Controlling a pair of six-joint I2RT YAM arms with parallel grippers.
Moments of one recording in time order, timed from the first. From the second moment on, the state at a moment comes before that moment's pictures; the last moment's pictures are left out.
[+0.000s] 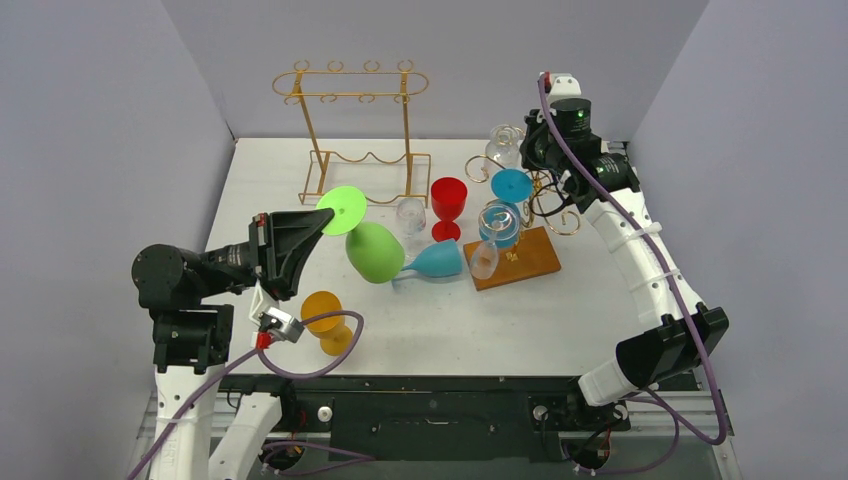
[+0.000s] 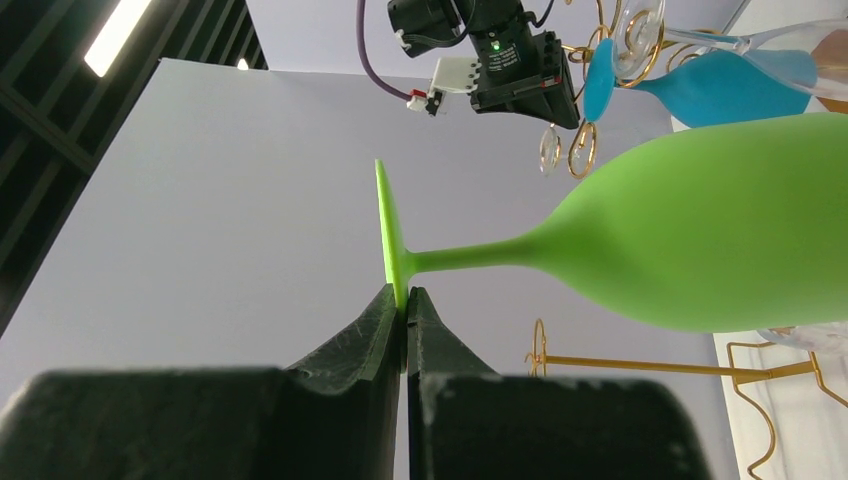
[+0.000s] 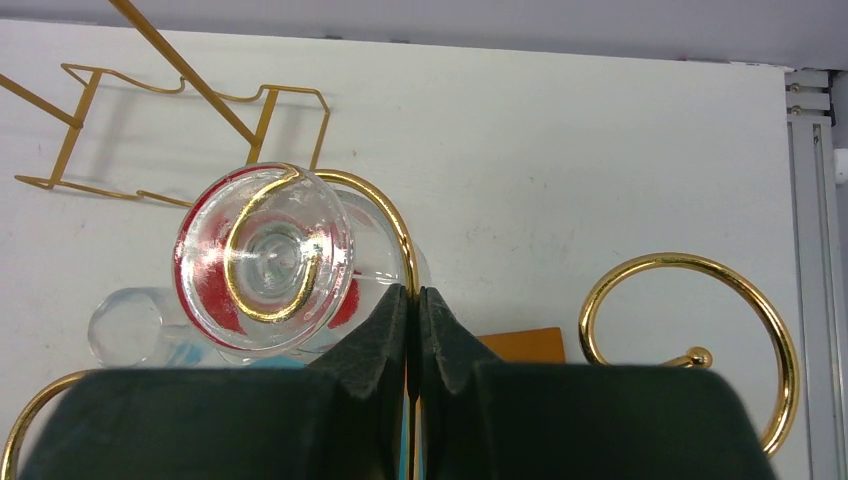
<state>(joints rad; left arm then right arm) -0.06 0.70 1.06 0.03 1.26 1.17 0.32 1.50 1.70 -0.65 0.11 0.17</state>
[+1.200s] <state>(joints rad) -0.06 0.71 1.04 0.03 1.23 1.18 0.28 1.63 1.76 -0.53 0.20 0.24</state>
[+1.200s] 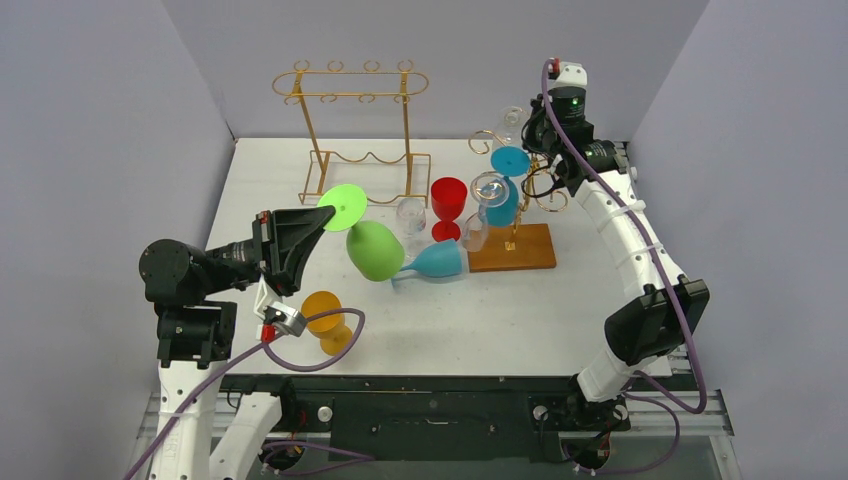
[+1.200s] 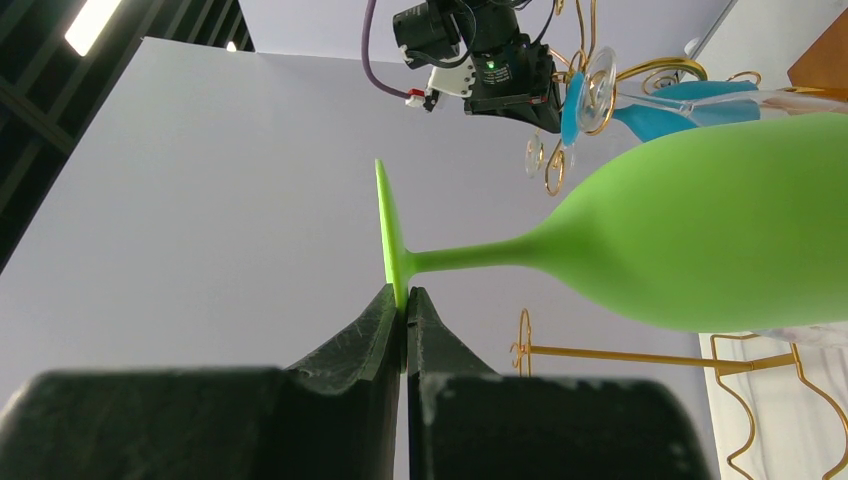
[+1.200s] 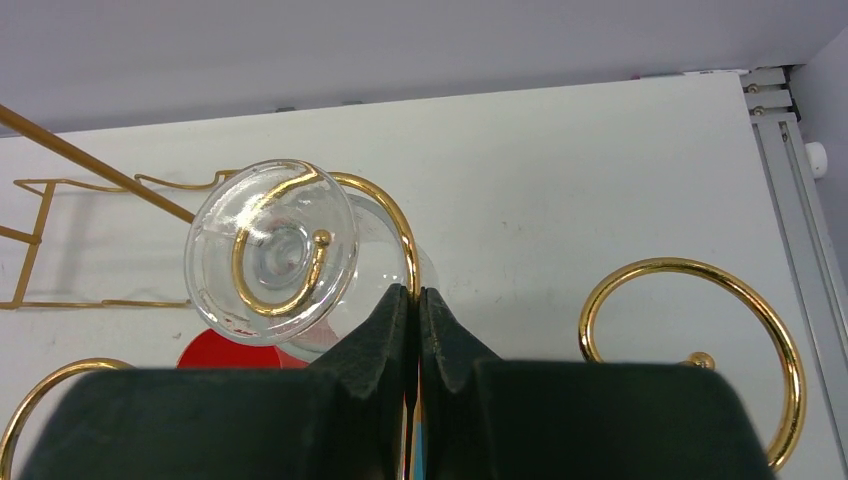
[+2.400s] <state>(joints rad) -0.10 0.80 1.16 -0.02 1.25 1.23 0.57 1.03 1.46 -0.40 0.01 0.21</state>
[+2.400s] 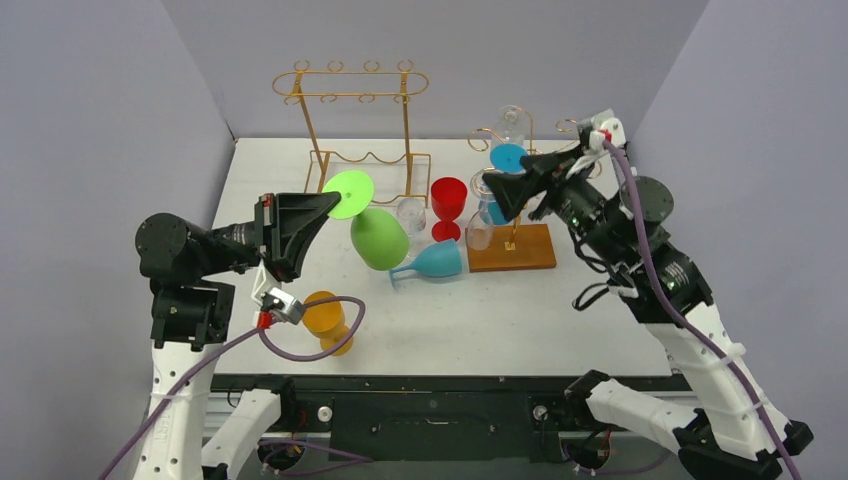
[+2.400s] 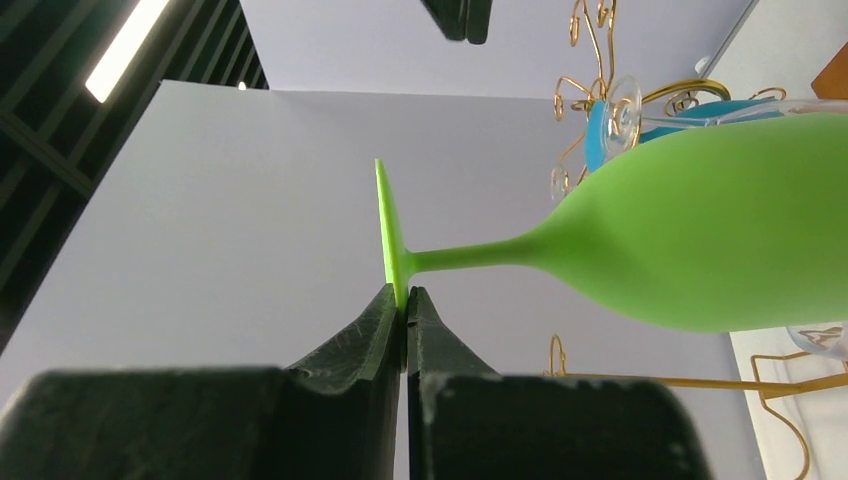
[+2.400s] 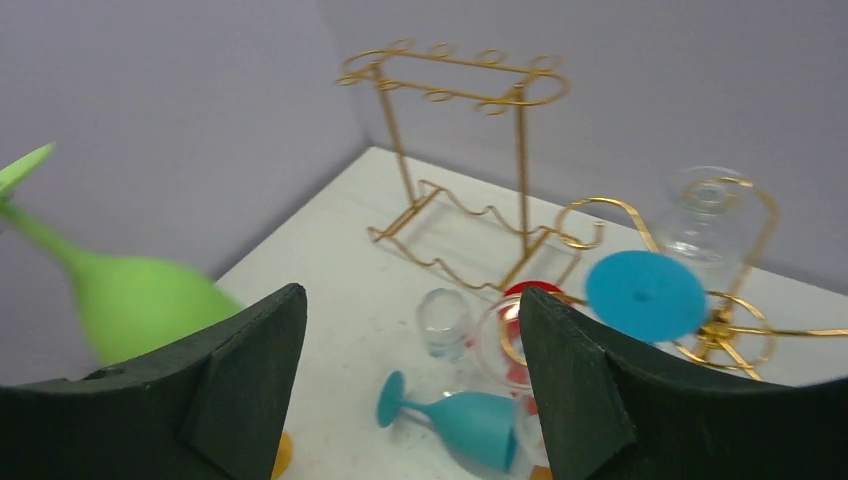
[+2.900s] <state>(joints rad) -0.11 0.78 1.21 0.00 1.39 1.26 0.91 1.03 1.09 0.02 -0.49 0.17</state>
